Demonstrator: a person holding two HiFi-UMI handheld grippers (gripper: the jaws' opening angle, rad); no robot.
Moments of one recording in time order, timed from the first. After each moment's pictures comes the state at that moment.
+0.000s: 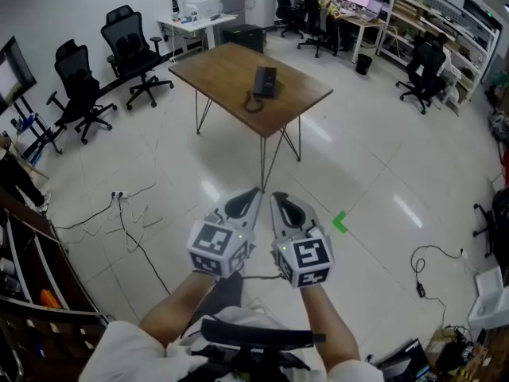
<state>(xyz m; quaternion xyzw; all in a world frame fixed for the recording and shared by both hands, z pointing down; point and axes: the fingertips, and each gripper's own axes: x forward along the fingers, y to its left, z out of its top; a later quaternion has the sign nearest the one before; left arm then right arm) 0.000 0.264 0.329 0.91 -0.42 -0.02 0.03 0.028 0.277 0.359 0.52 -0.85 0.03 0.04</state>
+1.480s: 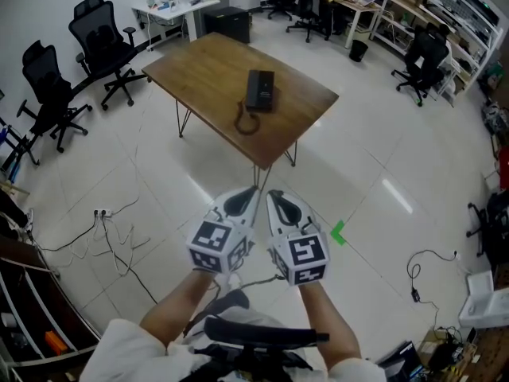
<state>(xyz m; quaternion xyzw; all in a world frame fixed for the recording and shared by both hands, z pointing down) -0.011 0.040 0.362 0.92 -0.39 -0.01 0.09 0.012 0.059 0.383 0.54 -0.83 0.06 0.10</state>
